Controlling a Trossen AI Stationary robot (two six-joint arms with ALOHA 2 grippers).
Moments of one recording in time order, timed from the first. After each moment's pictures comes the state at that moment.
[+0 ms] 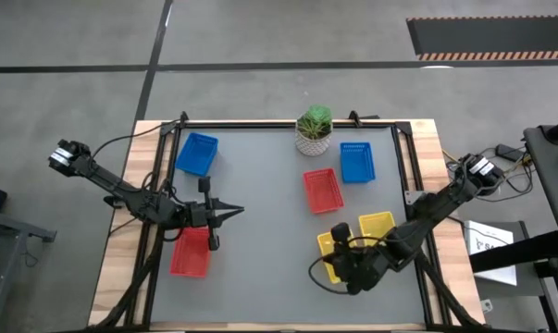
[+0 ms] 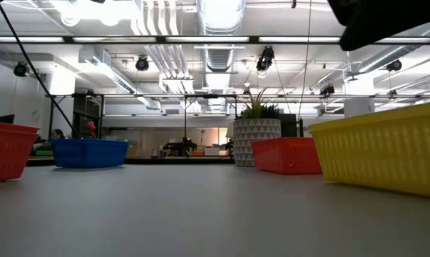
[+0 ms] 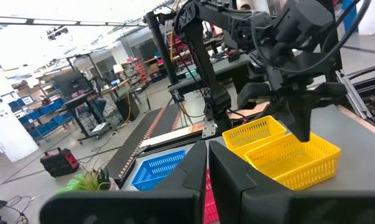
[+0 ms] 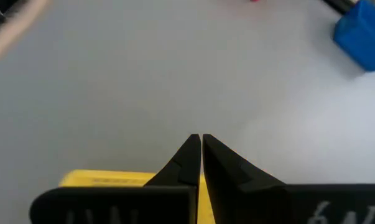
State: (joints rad) left arm -0.49 0.95 0.55 0.46 -0.64 0.37; right arm 0.68 1.51 0.99 -0.38 0.50 0.04
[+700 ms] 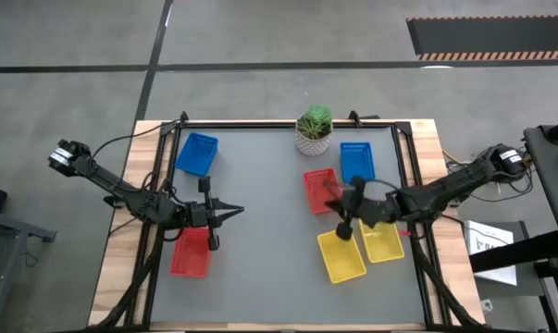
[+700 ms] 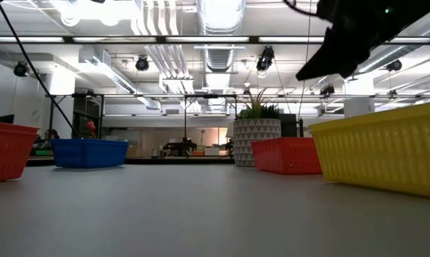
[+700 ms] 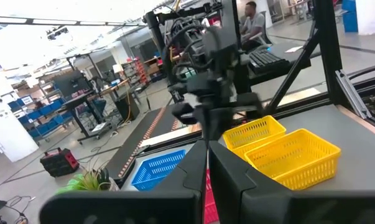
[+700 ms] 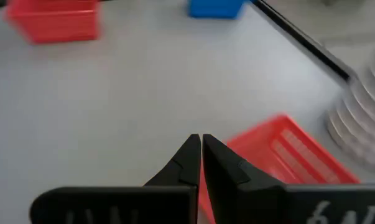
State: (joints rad) left arm -0.49 0.95 0.55 0.46 -0.64 0.37; right arm 0.31 1.15 0.62 -0.10 0.54 0.35
